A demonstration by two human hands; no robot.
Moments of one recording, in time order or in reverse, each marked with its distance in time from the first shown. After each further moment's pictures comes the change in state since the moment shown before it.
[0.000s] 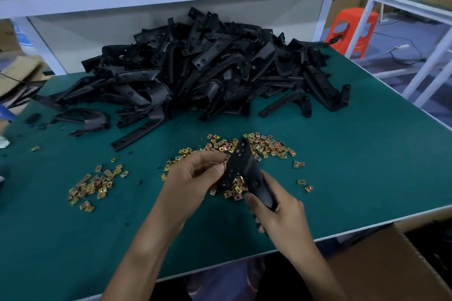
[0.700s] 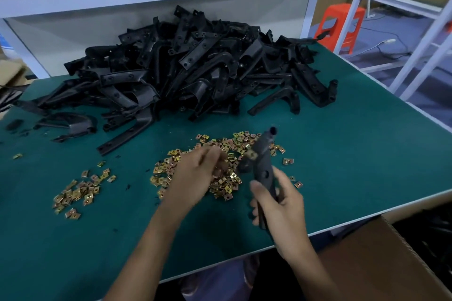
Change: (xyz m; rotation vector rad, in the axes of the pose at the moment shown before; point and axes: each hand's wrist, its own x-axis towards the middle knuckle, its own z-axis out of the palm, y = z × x) left_hand 0.033 -0.016 0.019 0.333 -0.042 0.023; right_hand 0.003 0.001 0.000 0.390 0.162 0.157
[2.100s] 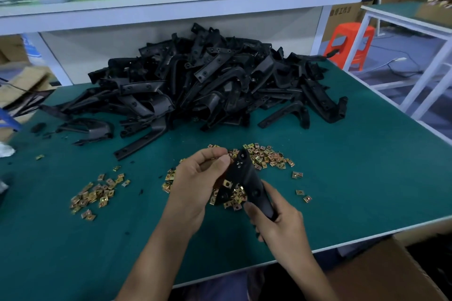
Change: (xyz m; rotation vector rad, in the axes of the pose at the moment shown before) left_hand -0.017 0.028 -0.004 -0.704 0.138 -0.115; right_hand -0.002 0.001 0.001 -0.382 -0.122 -0.164
